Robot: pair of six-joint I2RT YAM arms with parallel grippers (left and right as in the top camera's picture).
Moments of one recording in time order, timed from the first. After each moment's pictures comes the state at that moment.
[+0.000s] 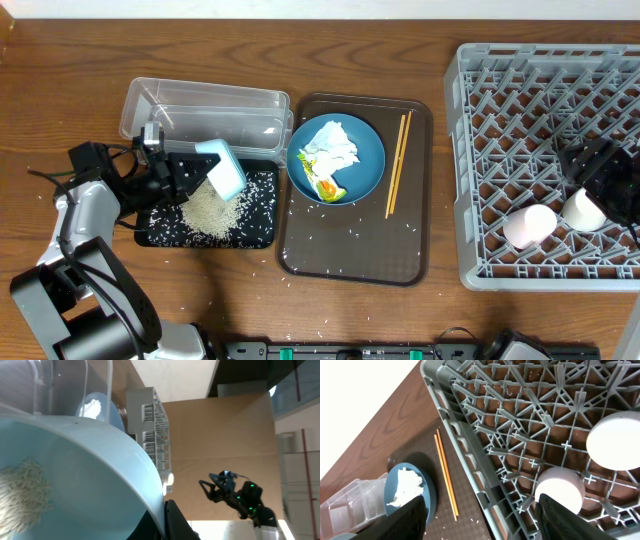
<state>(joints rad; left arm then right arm) 0.49 1.65 0.94 -0.73 1.47 -0.01 -0.52 1.19 1.32 -1.12 -0.44 0.29</state>
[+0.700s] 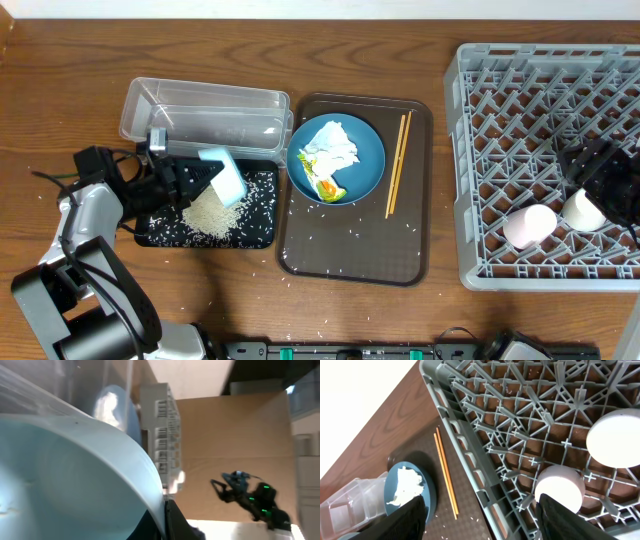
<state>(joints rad) 0.48 1.65 0.91 -0.76 1.43 0.02 -0.52 1.19 1.32 -1.13 -0.44 0.29</state>
